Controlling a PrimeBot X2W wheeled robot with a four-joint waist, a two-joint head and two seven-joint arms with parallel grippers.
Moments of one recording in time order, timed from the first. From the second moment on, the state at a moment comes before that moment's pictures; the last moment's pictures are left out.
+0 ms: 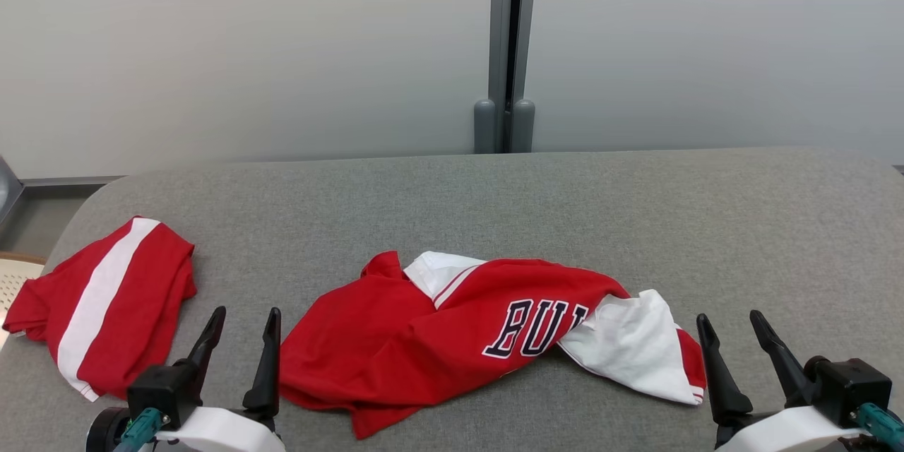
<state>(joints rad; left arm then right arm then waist) -0.04 0.26 -0.29 0.24 -0.45 0.08 -0.25 0.07 -0.10 0.07 0.09 0.23 0.13 -0.03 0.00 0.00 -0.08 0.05</state>
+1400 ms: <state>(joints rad) -0.07 0.27 -0.37 0.22 -0.43 0.09 -0.21 0.04 -0.12 0.07 0.17 0.24 0.13 0.01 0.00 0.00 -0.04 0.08</state>
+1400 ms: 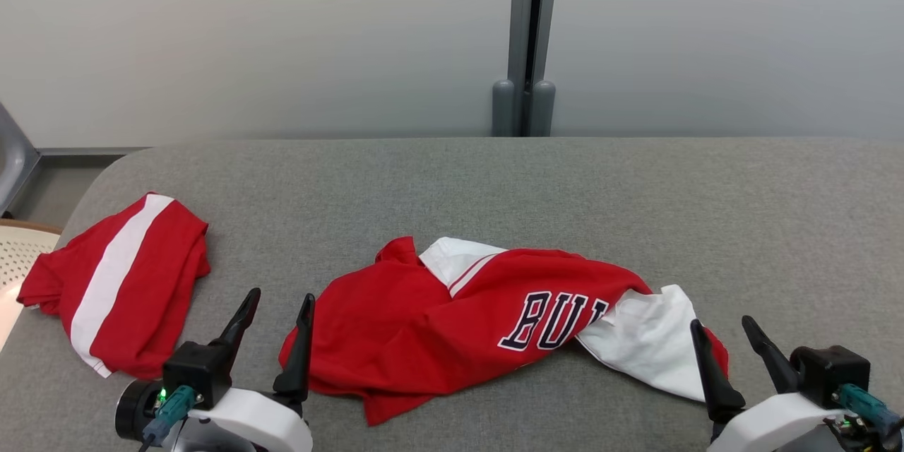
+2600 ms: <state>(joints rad) -0.18 0.24 -0.36 0.29 -0.42 0.06 -0.26 -0.13 -0.15 0.02 0.23 0.26 0.13 -0.06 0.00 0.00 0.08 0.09</state>
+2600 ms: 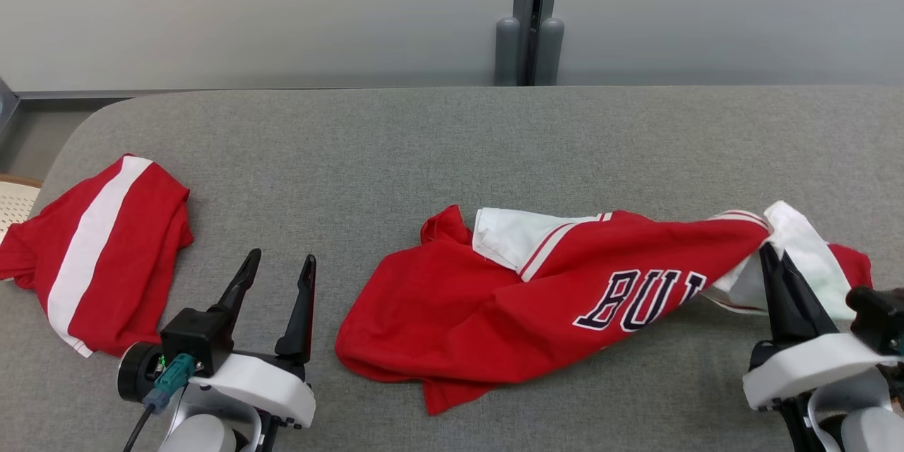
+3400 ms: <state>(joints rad) -0.19 0.23 -0.37 0.30 -0.42 0.05 -0.26 0.12 -0.07 0.06 0.37 0.25 0.13 -0.18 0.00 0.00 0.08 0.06</state>
